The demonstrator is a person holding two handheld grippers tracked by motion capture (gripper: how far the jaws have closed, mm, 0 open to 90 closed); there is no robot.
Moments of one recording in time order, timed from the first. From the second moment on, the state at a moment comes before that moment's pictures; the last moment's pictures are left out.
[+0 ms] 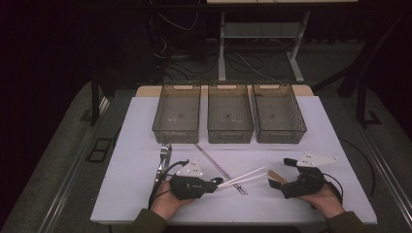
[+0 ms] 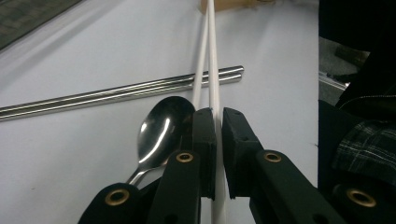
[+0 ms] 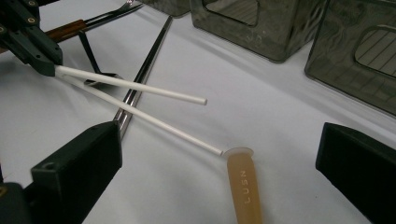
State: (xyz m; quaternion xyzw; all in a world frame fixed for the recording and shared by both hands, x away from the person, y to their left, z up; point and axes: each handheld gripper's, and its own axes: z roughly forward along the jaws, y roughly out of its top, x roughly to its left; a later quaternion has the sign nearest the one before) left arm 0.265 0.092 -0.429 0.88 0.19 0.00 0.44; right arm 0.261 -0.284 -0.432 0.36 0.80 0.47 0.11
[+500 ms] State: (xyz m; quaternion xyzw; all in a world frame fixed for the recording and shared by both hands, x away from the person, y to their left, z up) left arm 0.274 0.111 -0.413 0.85 0.24 0.03 0.46; right arm 0.259 -0.287 -0.431 0.37 0.79 0.47 0.12
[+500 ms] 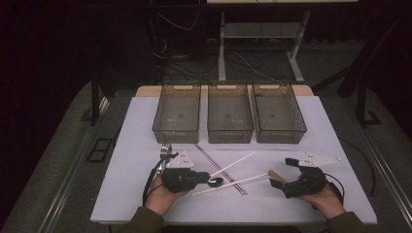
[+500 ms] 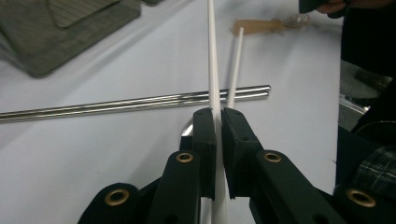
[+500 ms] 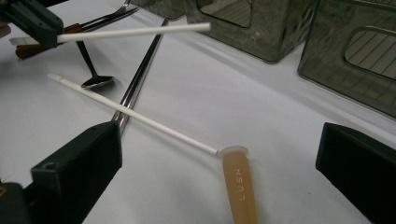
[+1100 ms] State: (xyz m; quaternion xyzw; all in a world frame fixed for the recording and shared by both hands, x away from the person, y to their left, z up) left arm 0.291 0.136 -0.401 0.83 0.27 0.06 0.48; right arm 0.262 -0.288 -0.432 0.37 0.79 0.47 0.12
